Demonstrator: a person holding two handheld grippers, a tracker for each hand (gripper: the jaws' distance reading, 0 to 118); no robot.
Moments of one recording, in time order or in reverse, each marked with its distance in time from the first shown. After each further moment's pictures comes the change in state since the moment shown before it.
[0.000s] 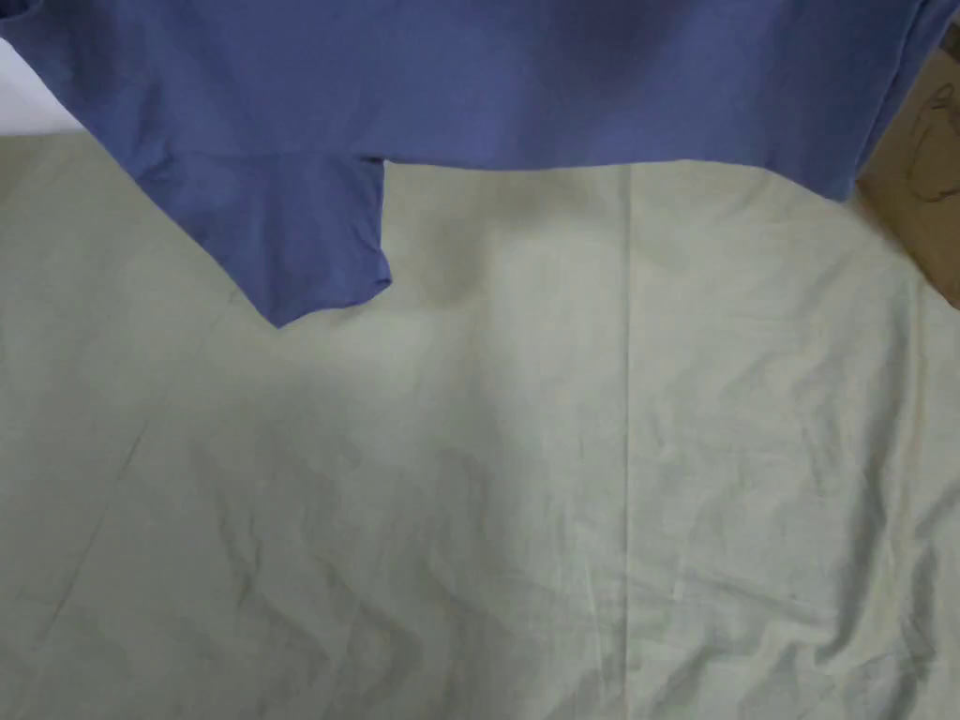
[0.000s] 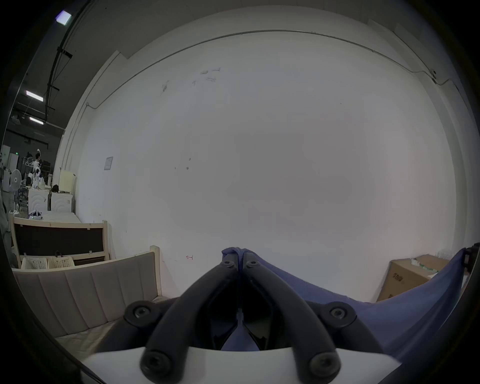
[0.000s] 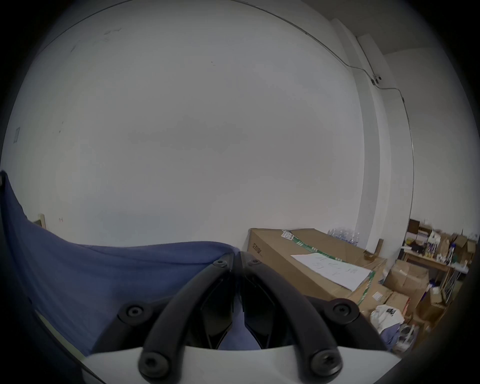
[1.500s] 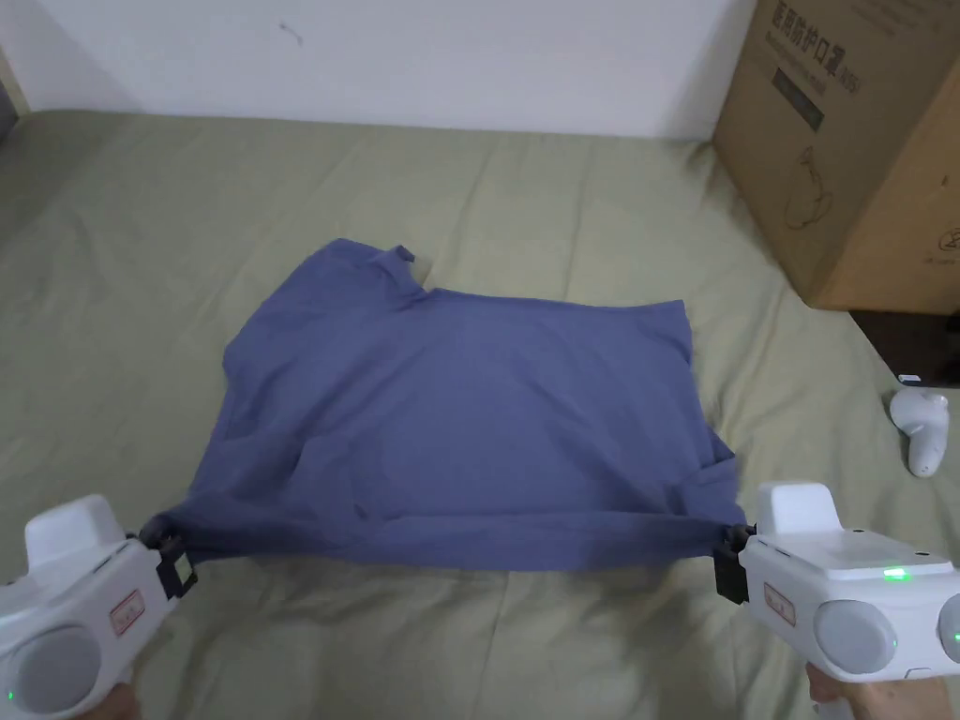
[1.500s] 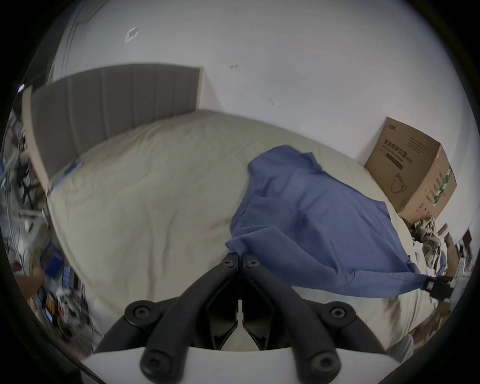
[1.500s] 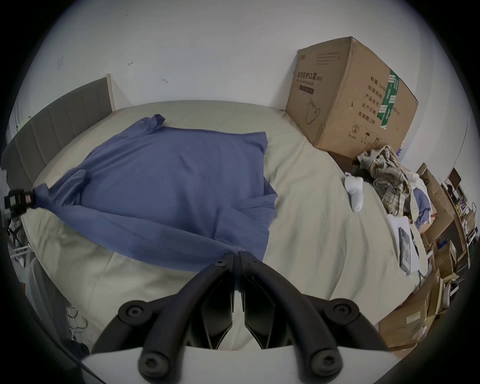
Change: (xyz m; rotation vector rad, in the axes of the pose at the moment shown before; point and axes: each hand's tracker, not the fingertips) left arm -0.222 -0.391 0.472 -0.840 0.037 0.136; right arm 0.119 -0.498 0.357 -0.709 0.379 0.155
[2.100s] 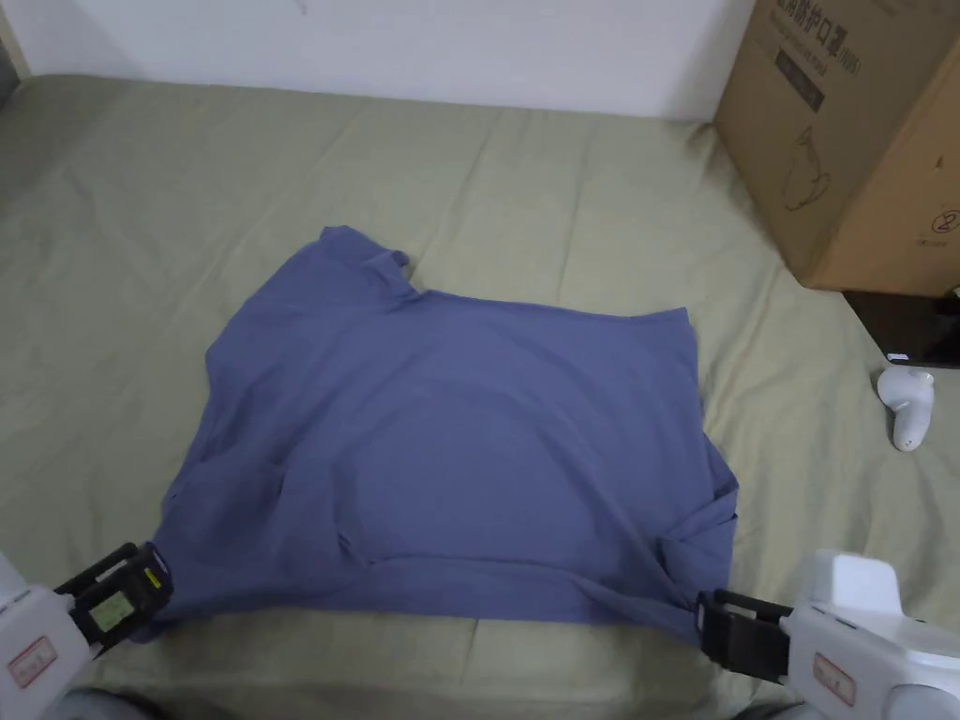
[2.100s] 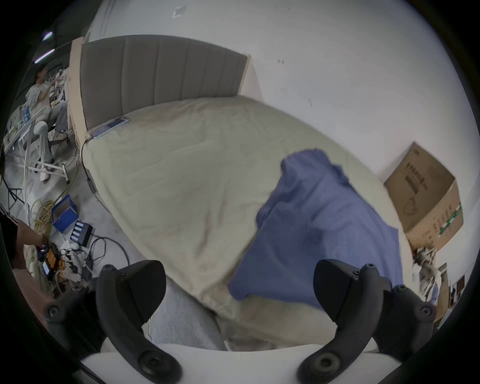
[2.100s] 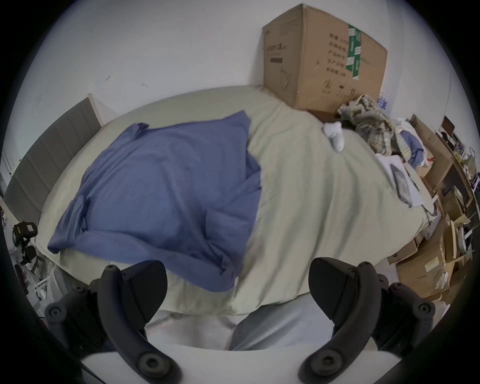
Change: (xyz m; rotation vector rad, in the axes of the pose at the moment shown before) left arm -0.037 -0.017 0.052 0.024 0.078 0.177; right arm 0.015 -0.055 0.057 -0.064 0.010 -0.210
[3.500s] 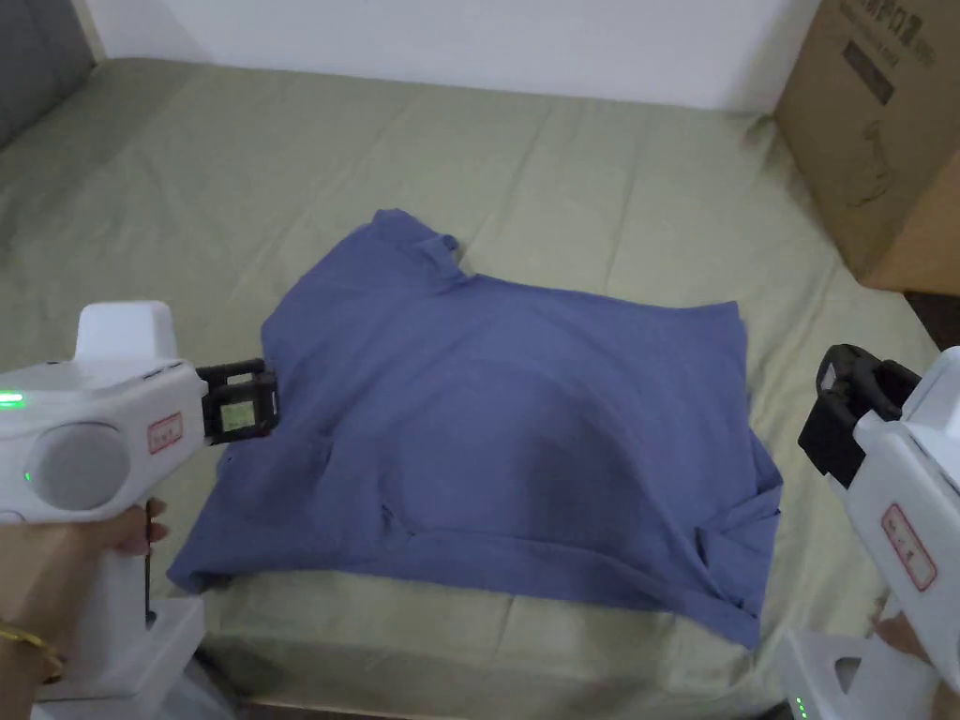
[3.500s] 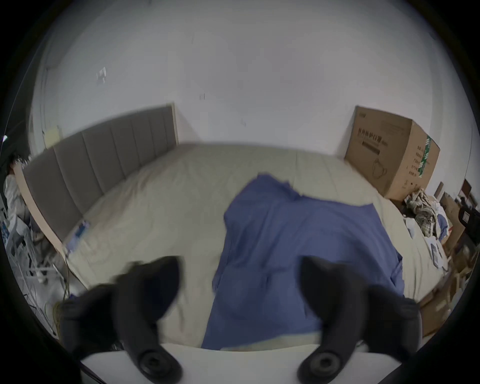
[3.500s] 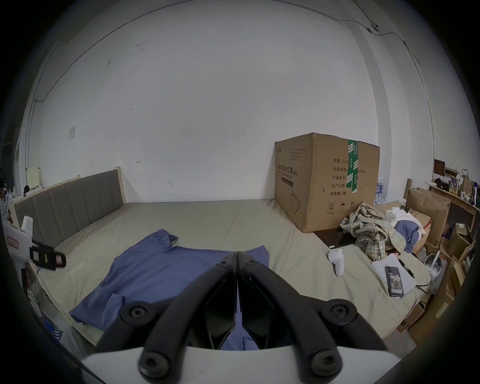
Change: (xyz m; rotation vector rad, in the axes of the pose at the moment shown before) left arm 0.071 0.072 0.004 -0.001 -0.139 -0.439; right arm -0.060 0.071 0.090 0.617 0.062 0.063
